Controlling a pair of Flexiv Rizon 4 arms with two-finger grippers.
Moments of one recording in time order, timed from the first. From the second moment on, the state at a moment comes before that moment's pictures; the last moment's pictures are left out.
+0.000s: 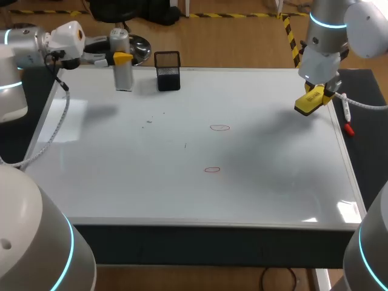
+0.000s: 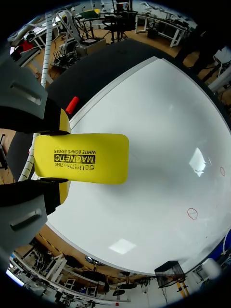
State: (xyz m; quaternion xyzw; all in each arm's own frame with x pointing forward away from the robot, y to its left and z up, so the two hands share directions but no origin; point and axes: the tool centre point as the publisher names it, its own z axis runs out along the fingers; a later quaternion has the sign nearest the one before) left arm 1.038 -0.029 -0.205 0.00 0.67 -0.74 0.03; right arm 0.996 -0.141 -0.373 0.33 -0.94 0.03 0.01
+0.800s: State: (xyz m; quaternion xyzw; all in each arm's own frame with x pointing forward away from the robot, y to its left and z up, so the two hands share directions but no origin) left arm 0.963 -0.180 -0.173 0.13 0.63 -0.76 -0.06; right arm 0.996 -0.141 -0.373 0.33 -0.94 0.03 0.01
